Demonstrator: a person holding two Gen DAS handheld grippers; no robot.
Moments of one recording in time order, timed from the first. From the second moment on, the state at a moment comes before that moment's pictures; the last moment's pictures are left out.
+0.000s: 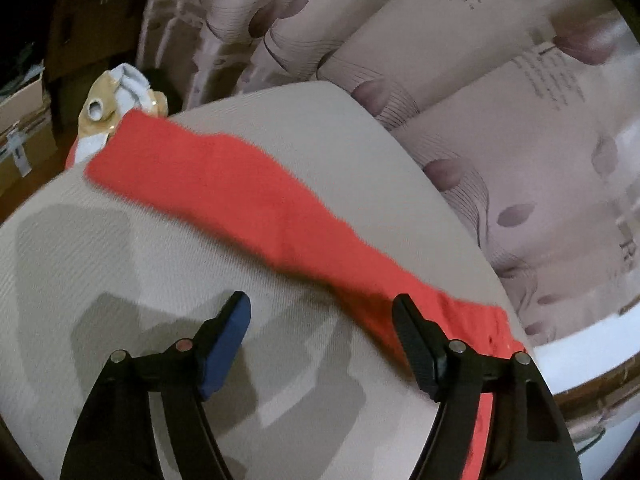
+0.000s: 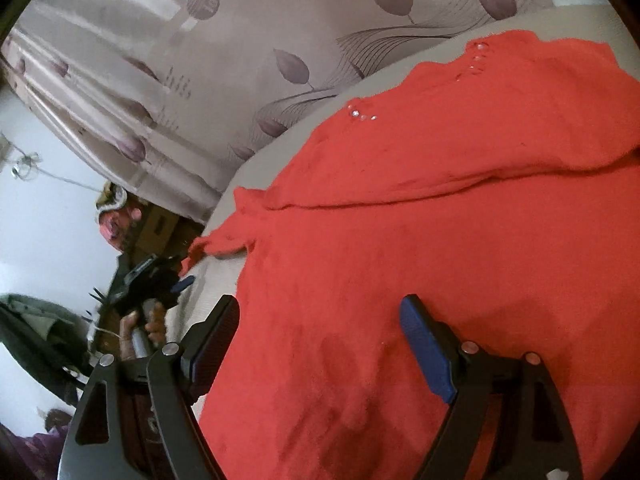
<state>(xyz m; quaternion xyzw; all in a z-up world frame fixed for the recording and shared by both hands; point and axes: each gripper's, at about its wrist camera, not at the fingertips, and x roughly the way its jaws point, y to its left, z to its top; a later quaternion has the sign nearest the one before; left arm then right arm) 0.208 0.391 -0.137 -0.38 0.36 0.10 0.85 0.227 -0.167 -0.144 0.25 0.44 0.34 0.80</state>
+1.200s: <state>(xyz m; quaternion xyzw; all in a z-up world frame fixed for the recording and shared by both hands) 0.264 -0.025 -0.023 -0.15 0.32 -0.25 0.90 0.218 -0.206 -0.150 0.35 0.37 0.38 0.77</state>
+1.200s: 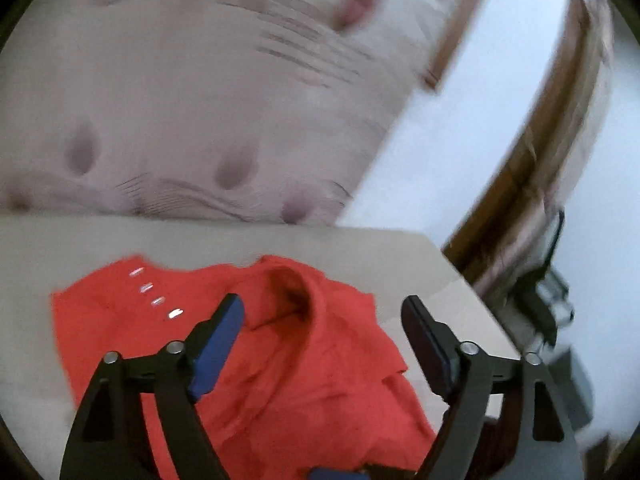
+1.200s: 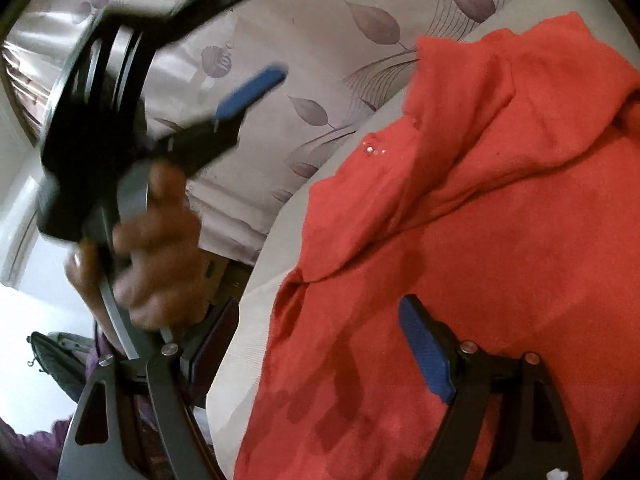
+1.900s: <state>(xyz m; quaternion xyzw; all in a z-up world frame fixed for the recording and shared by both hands) 0.200 0.075 -0.147 -0.24 0.35 -0.07 0.90 0.419 -0.167 -0.087 -0.03 0.53 0.10 0.84</state>
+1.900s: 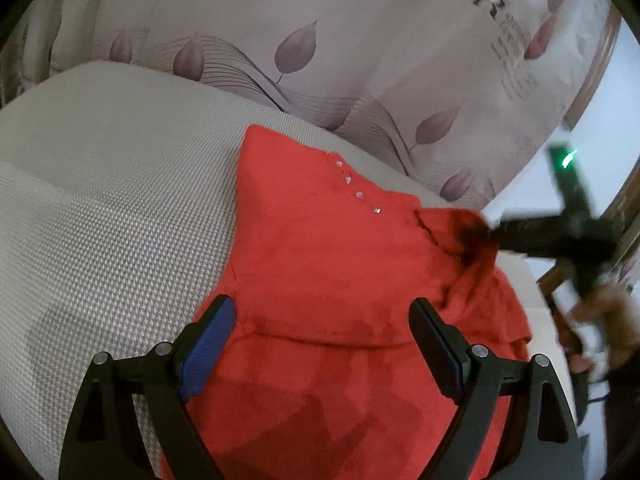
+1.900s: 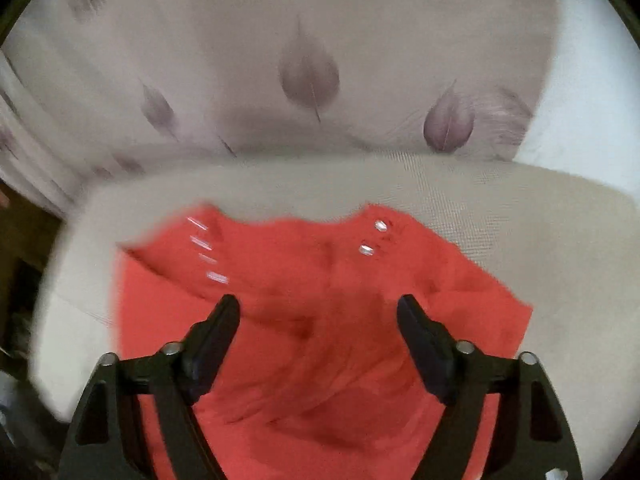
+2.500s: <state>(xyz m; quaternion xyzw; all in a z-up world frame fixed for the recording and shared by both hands) 0.203 0.077 -0.150 -0.25 0.34 -0.08 0.90 0.331 -0.372 -0.139 0.42 0.41 0.17 0.79</state>
